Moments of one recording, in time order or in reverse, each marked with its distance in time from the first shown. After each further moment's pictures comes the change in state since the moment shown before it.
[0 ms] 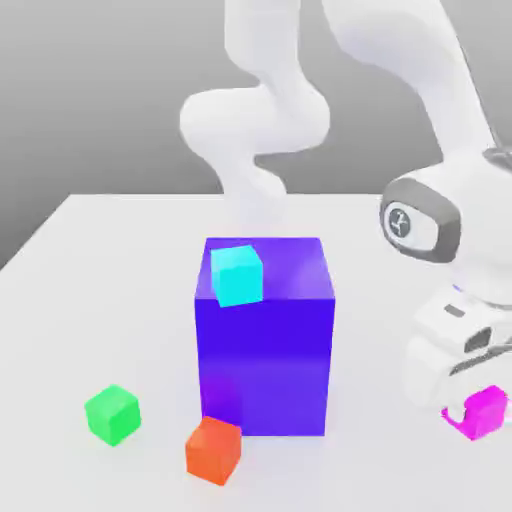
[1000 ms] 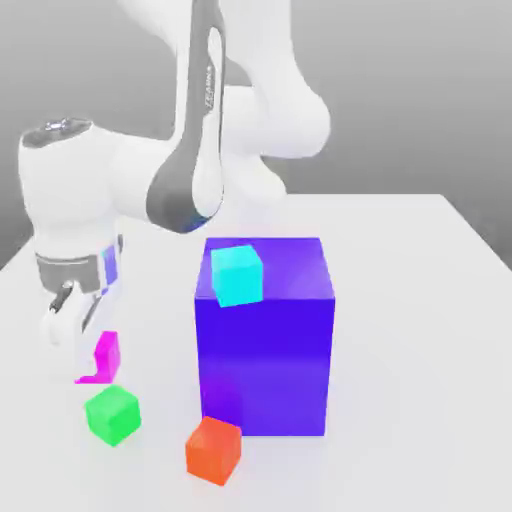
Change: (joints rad) arm -0.557 -0.090 -0.321 -0.255 0.120 0.109 0.827
